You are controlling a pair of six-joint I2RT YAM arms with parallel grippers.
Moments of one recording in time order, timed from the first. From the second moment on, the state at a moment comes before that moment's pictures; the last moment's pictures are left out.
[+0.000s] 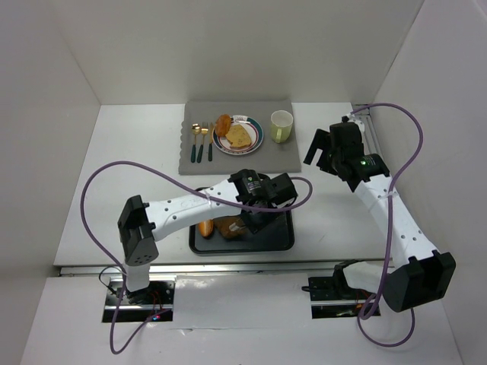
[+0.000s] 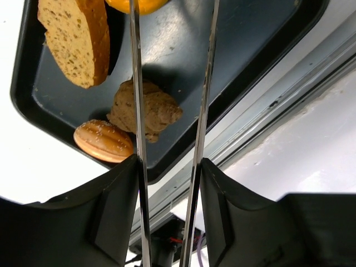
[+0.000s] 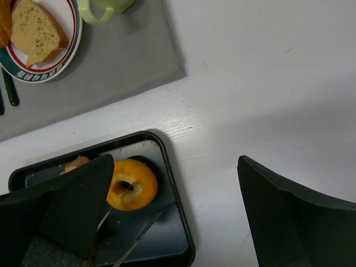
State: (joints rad) left arm -1.13 1.86 1.78 -1.24 -0.22 -0.19; right arm 0.23 1.19 1.18 -0.72 0.22 0.52
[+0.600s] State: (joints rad) left arm -1.14 1.87 1.79 -1.26 -0.30 -0.18; right arm 0.23 1.19 1.16 -0.71 0.22 0.52
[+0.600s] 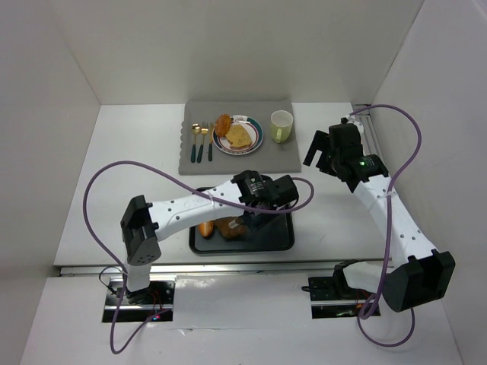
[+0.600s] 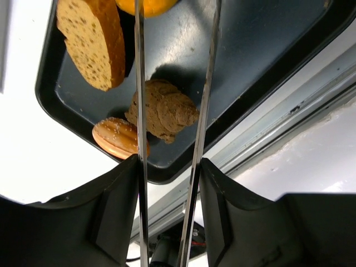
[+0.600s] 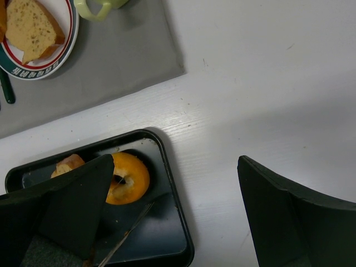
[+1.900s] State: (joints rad) left arm -1.09 1.79 1.95 -1.35 -0.26 -0.25; right arm 0.23 1.19 1.15 -0.69 0.19 0.52
